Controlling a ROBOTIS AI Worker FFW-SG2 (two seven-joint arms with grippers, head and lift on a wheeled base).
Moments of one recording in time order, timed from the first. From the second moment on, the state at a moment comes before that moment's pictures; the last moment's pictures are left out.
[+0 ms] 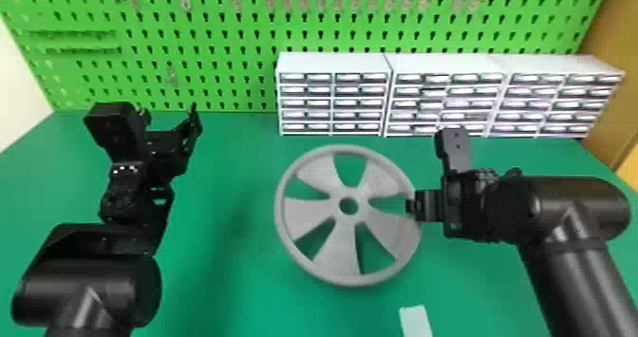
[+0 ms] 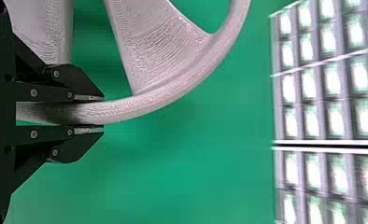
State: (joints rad) left arm -0.13 0.11 0.02 -1.73 0.10 0.13 0.10; right arm -0.41 -0.08 0.09 -1.61 -0.34 1.22 -0.11
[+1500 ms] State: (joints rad) left arm -0.10 0.11 -0.06 -1.79 0.21 0.18 0.10; right arm -0.29 -0.03 0.12 -1.58 -0.06 0.27 -0.11
